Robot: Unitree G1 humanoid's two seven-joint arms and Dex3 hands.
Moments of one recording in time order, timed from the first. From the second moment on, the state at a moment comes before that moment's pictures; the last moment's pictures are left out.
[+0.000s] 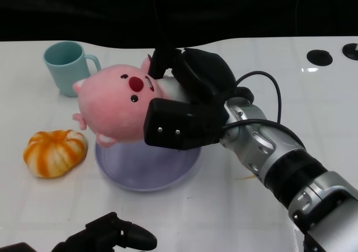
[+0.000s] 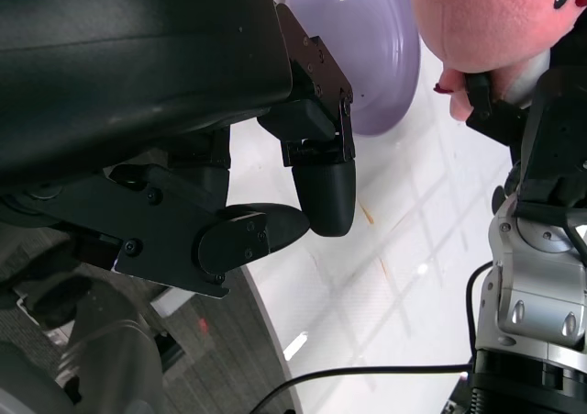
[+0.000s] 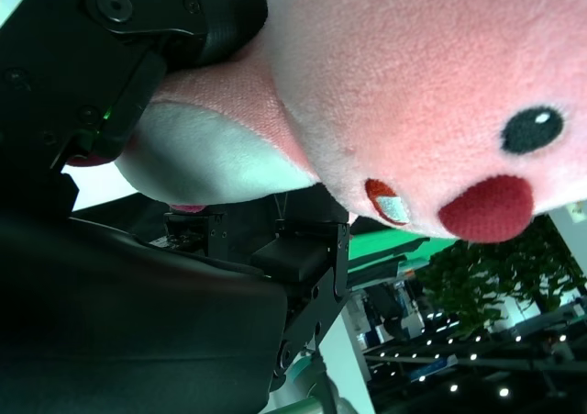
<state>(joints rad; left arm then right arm) 0.65 0.18 -0.10 -0.97 -0.24 0.64 -0.08 -0.93 0.11 0.49 0.96 -0.62 -0.13 -0.28</state>
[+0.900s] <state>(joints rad) 0.63 0.18 -0.07 -0.99 -0.26 0.71 -0.07 -0.95 0.05 0.60 0.81 -0.69 -0.01 0.22</state>
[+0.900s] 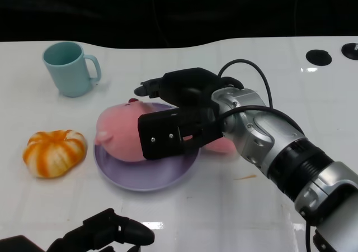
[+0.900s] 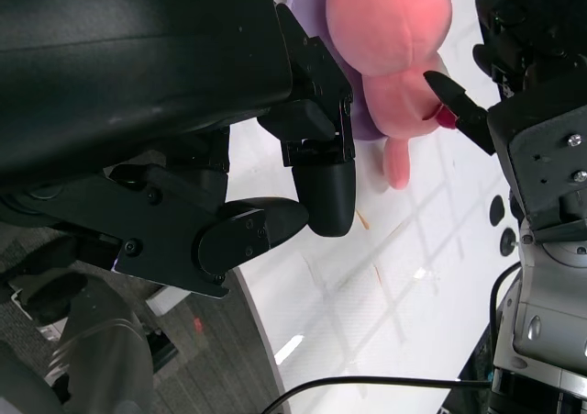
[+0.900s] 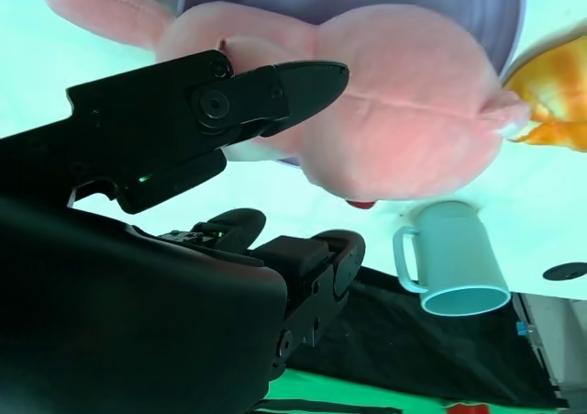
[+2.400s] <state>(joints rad) 0.58 0.19 0.01 -0.96 -0.33 0.70 -0.08 0.13 -0.14 0.13 -0.14 -0.33 -0.25 -0.02</state>
